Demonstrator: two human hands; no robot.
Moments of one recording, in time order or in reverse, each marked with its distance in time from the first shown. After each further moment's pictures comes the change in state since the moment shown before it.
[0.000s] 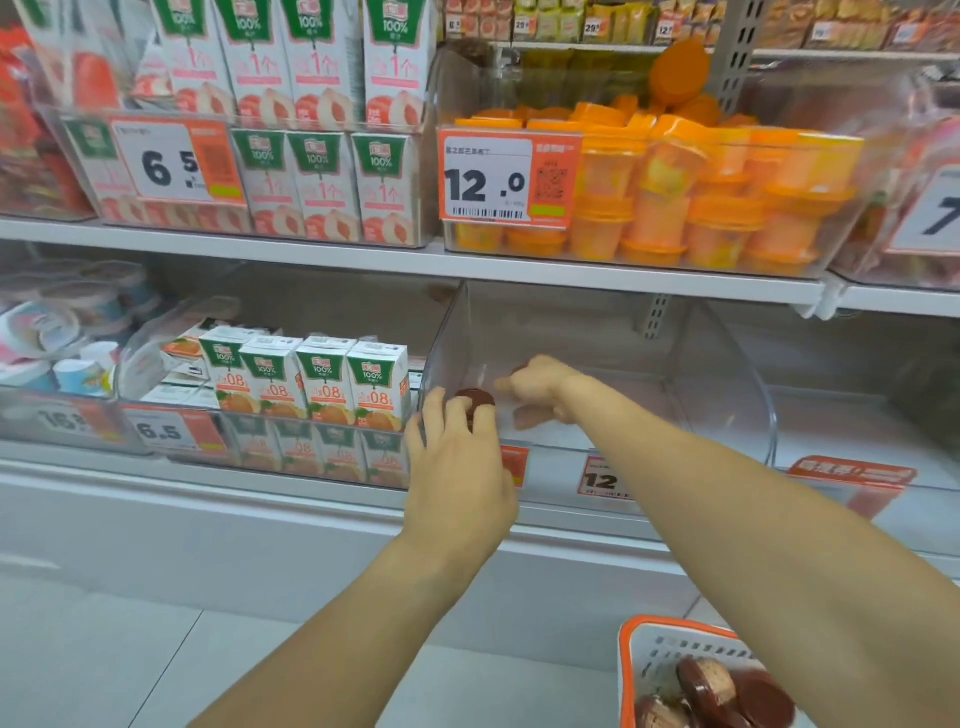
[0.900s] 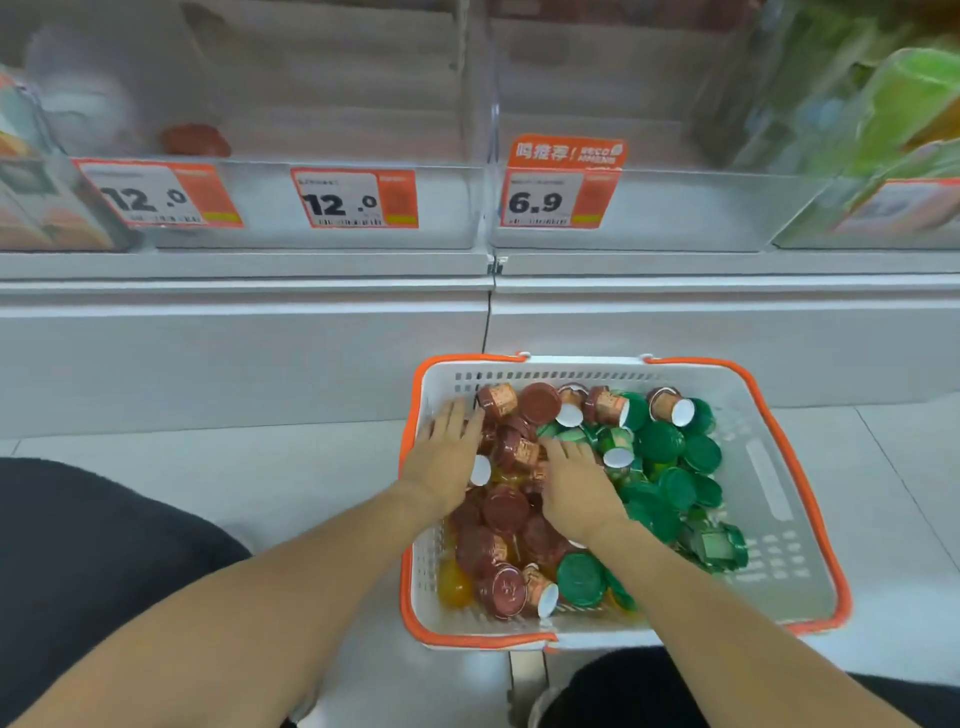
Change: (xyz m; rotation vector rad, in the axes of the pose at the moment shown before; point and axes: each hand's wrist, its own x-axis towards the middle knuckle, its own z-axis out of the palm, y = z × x) left_hand -0.181 0.144 0.249 0.202 -0.731 0.307; right_hand -0.226 0.444 0.005 -0.749 0.079 0.075
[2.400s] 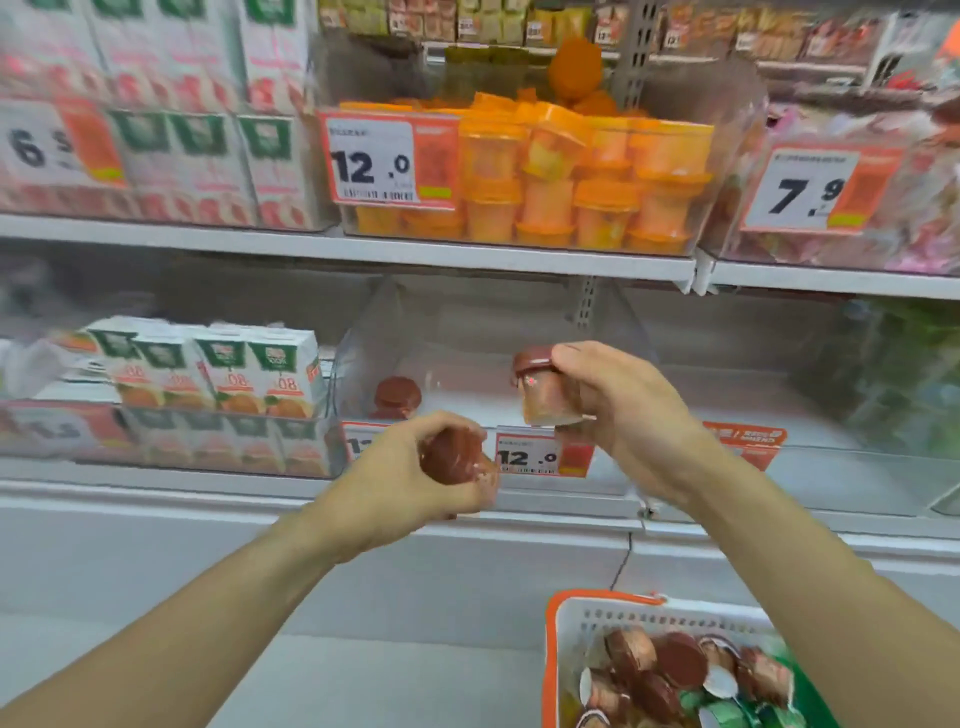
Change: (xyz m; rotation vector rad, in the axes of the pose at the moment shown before) left_hand -0.090 -0.185 -0.262 -1.172 0.369 -0.030; right_hand 0.039 -0.219 -0.309 1.364 0.121 -0.408
